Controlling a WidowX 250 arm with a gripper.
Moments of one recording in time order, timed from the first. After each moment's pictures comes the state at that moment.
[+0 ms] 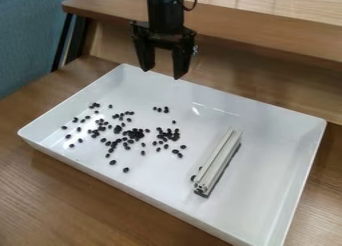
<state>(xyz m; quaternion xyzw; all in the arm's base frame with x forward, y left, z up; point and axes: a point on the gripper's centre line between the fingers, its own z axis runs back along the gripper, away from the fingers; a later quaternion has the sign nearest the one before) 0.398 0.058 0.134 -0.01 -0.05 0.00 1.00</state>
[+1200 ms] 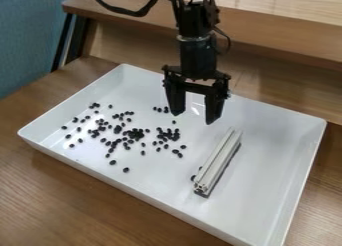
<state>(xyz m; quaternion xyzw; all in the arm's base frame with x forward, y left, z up) 0.377 -0.010 0.091 -0.07 0.00 -0.03 1.00</state>
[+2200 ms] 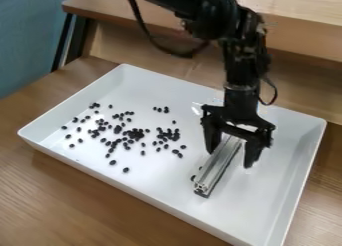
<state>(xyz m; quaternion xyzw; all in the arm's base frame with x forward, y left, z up) 0.379 -0.073 0.043 -0.04 0.01 -0.04 1.00</state>
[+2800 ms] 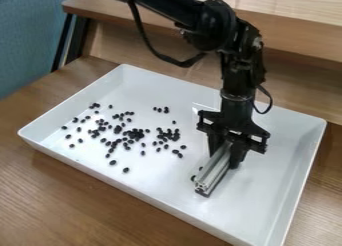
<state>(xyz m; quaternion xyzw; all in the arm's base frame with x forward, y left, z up) 0.381 -0.075 0.027 -0.02 -0.01 -0.03 1.00</state>
